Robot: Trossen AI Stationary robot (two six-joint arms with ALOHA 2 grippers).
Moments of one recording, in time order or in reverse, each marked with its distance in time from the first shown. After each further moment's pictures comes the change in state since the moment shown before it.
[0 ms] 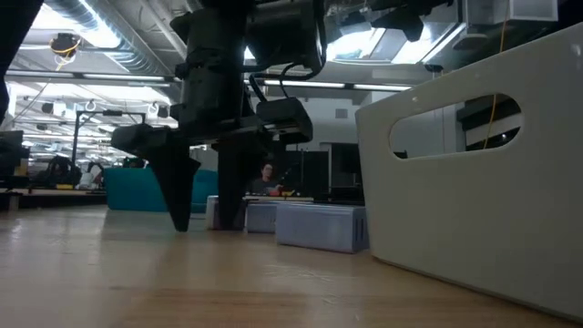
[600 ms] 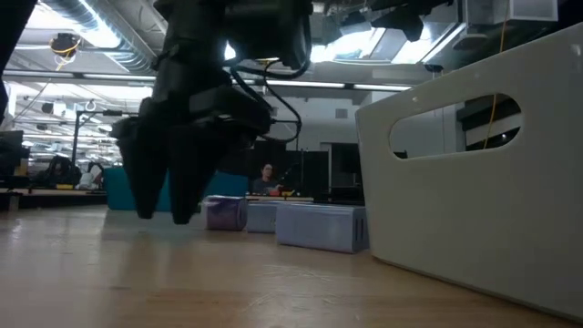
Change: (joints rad) left arm -0.040 -0.026 0.000 -0.157 -0.066 0.356; right arm 0.000 0.000 0.000 0.000 0.000 0.005
